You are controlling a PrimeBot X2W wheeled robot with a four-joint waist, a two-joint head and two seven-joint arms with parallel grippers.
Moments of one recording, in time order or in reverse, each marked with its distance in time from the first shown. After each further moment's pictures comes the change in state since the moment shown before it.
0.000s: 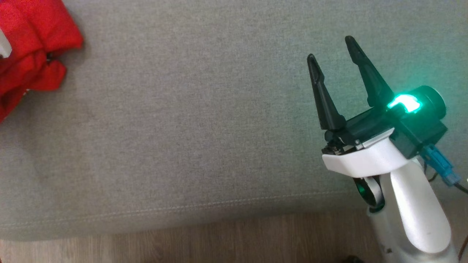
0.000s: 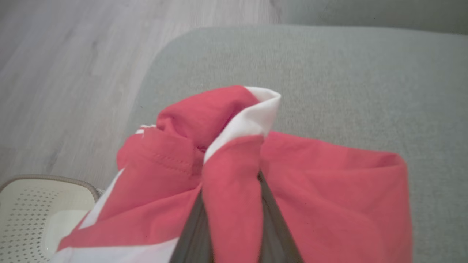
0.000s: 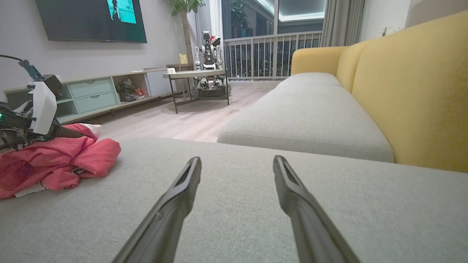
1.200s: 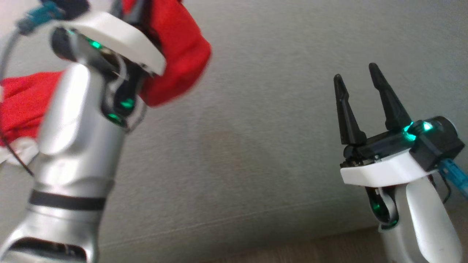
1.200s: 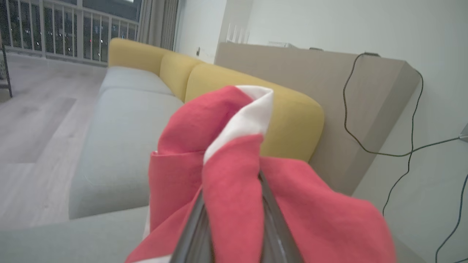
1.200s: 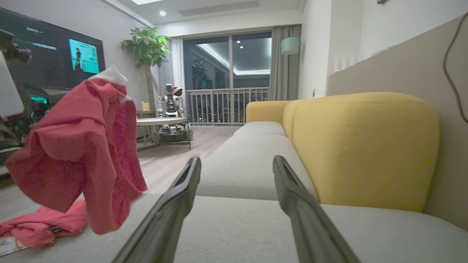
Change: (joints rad) left arm 0.307 -0.301 -0.124 -0.672 -0.188 0.056 -0.261; right arm 0.108 0.001 -0.093 0.023 0.063 0.000 0.000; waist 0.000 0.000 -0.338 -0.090
